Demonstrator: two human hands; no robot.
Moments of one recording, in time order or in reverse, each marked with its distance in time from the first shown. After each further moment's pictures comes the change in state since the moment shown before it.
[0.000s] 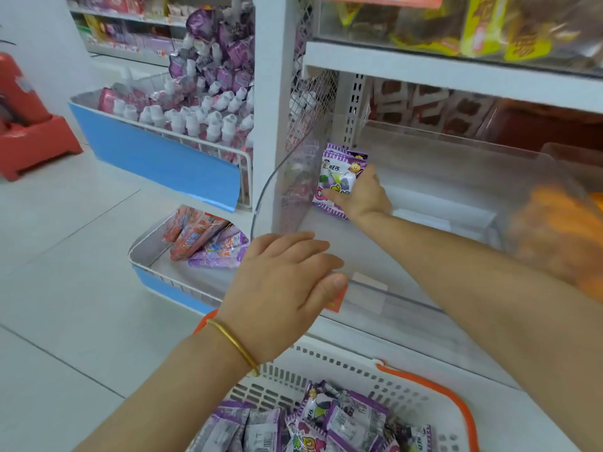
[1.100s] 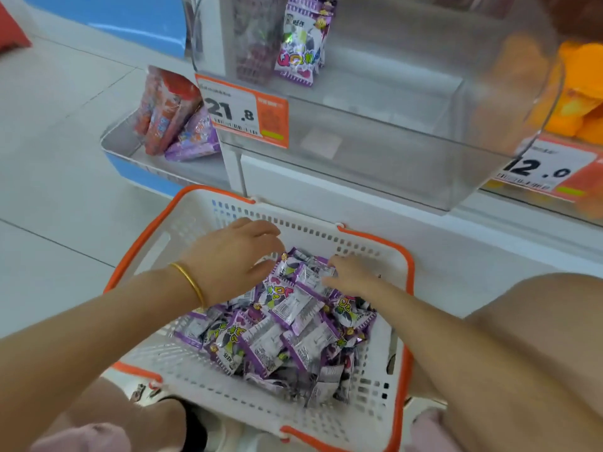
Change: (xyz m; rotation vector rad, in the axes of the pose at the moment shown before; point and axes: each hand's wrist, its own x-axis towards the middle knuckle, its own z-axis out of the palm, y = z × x) left_hand -0.121 0.049 0.043 -0.085 -0.525 0.052; right_hand -0.259 0.209 0.044 -0.314 -0.899 0.019
